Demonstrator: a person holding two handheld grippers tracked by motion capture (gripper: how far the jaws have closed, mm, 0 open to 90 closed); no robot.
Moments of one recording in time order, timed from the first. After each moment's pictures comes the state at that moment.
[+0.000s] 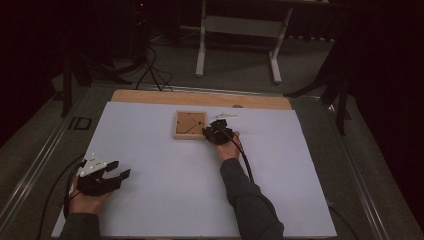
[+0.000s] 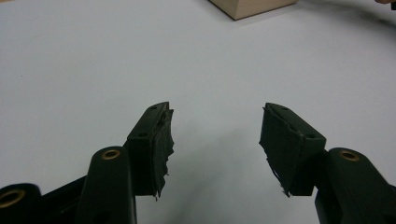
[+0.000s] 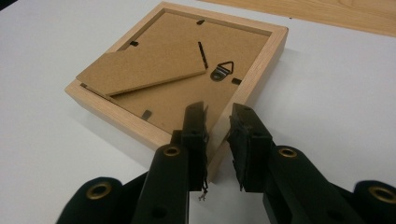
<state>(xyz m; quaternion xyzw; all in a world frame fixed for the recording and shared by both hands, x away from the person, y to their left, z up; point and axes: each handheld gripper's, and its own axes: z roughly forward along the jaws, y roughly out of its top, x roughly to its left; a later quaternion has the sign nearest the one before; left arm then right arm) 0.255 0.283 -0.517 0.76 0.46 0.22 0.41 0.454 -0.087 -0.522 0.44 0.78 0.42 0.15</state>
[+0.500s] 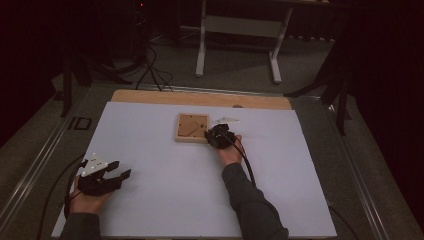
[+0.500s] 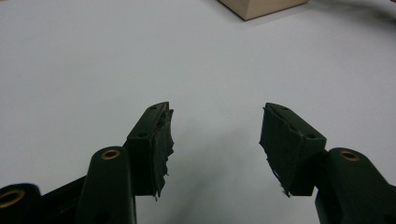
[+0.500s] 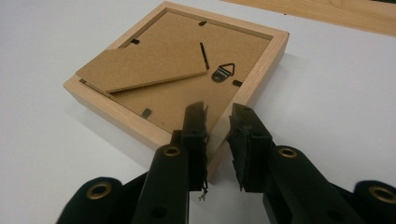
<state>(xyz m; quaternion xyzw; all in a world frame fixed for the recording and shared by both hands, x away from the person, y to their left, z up) 0.255 0.281 -0.518 0.76 0.46 0.22 0.41 0.438 -0.093 -0.522 0.43 0.78 0.41 0.17</state>
